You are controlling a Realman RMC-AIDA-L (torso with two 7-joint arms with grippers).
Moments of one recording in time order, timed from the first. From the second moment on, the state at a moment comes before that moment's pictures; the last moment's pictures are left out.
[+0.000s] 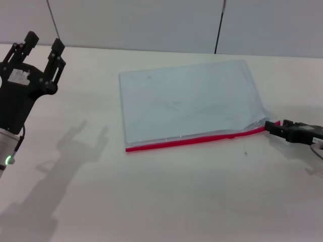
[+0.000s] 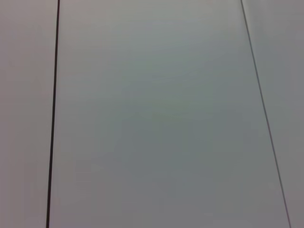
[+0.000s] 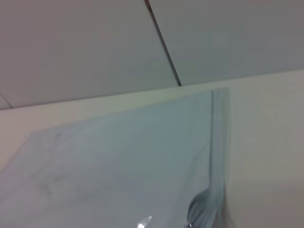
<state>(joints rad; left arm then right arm) -0.45 -2.03 0.12 -0.12 1.44 1.64 -0.21 0.70 2.02 0.16 -0.24 -2.59 -0.97 1.40</state>
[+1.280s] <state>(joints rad) -0.46 -2.03 0.12 -0.12 1.44 1.64 -0.21 0.76 2.03 0.14 -0.19 -2.61 -0.92 1.42</state>
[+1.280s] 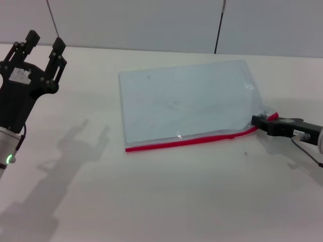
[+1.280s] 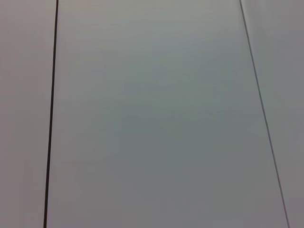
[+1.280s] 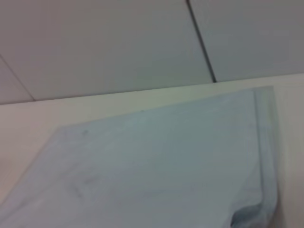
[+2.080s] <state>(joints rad) -0.47 -2.03 0.12 -0.12 1.55 1.62 -0.21 0.77 2.03 0.14 -0.14 -2.52 -1.12 1.28</state>
